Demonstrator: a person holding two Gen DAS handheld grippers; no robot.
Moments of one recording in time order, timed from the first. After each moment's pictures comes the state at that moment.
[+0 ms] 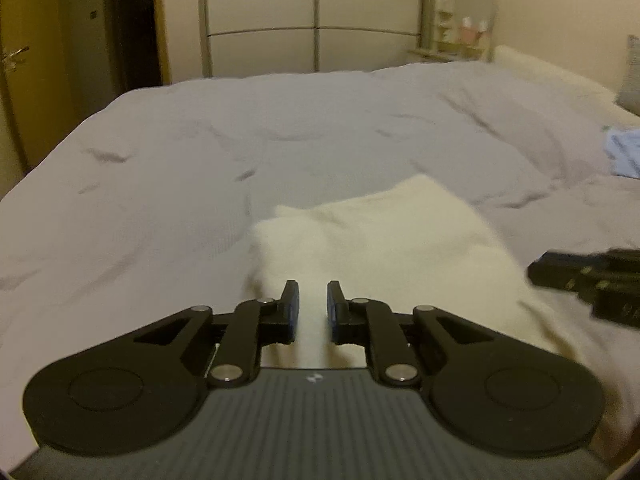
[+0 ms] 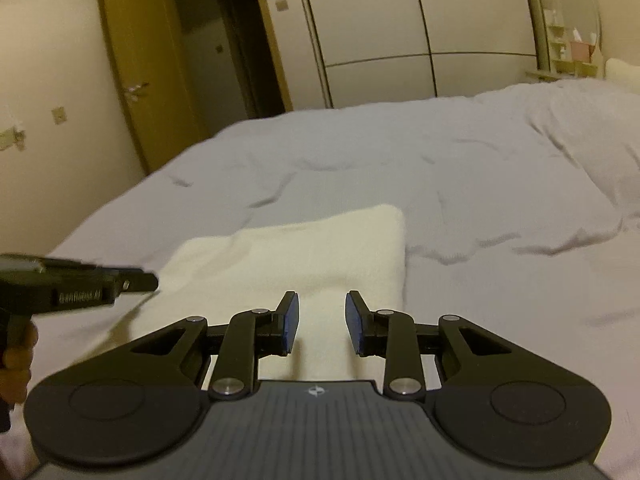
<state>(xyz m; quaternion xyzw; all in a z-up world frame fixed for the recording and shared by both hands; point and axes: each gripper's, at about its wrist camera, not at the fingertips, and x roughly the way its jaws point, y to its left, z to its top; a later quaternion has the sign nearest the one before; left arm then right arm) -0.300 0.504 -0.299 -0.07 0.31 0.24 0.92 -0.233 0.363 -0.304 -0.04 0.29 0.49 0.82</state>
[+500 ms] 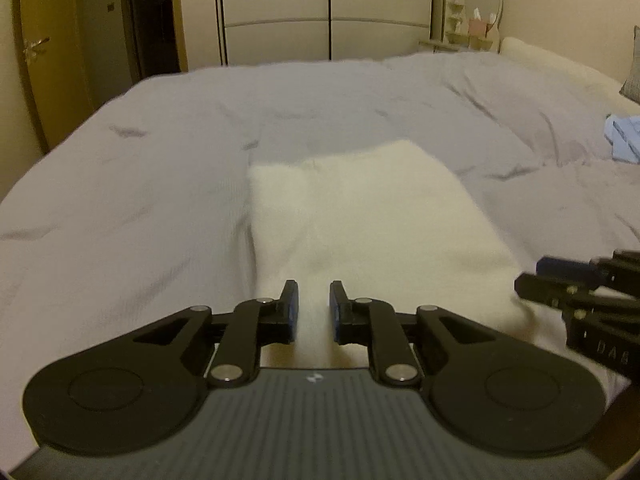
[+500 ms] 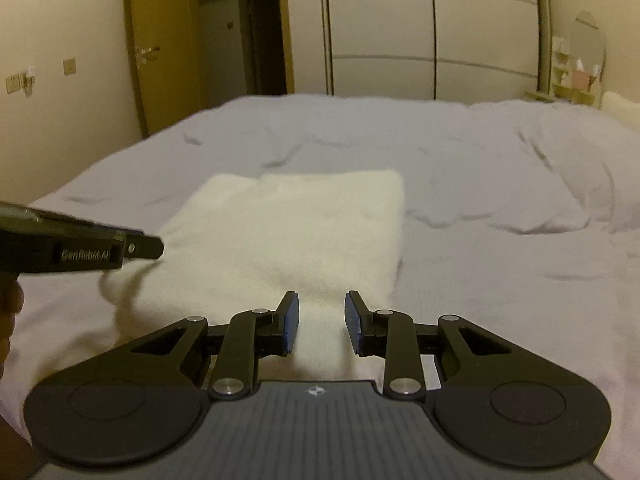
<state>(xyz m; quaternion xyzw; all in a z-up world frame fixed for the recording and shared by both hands) -0.339 0.442 -0.318 -0.08 0.34 0.28 0.90 -0.301 0.327 -0.302 -0.11 0.27 0.46 0.84</state>
